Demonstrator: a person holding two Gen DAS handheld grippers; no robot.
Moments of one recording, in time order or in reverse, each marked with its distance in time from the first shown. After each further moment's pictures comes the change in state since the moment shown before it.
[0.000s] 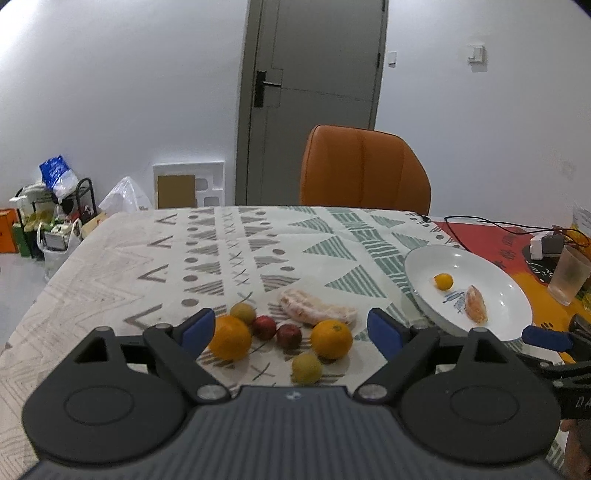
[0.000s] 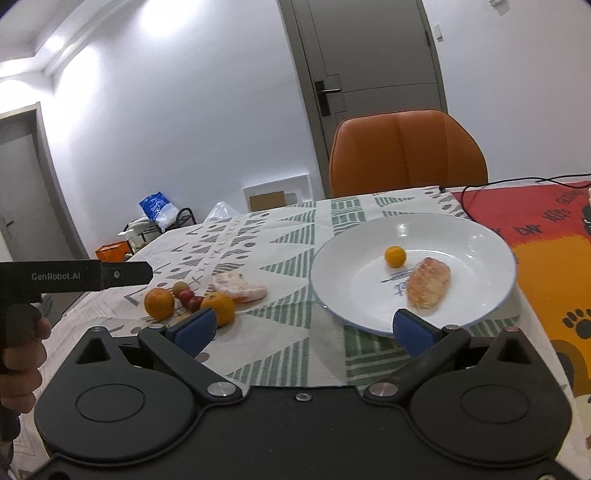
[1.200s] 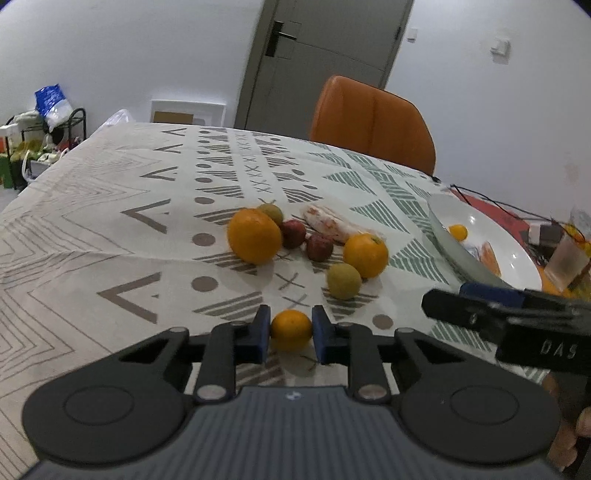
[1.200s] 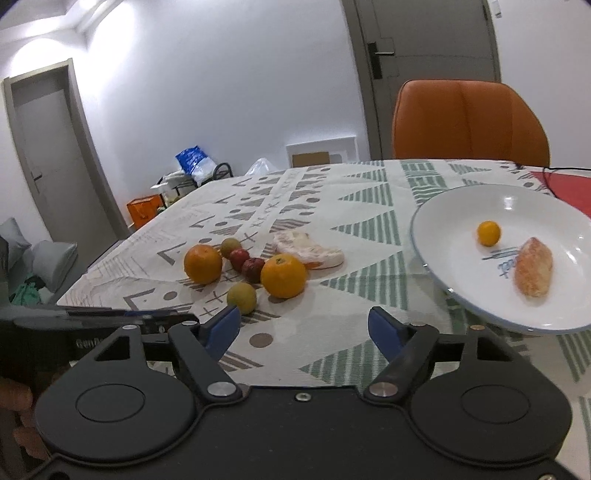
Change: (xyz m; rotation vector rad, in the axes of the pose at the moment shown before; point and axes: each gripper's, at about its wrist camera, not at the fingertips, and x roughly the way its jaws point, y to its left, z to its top) left arm 0.024 0.049 -0.054 -0.131 0.133 -0.077; right arm 0.057 0.055 -0.009 -0.082 0.141 0.116
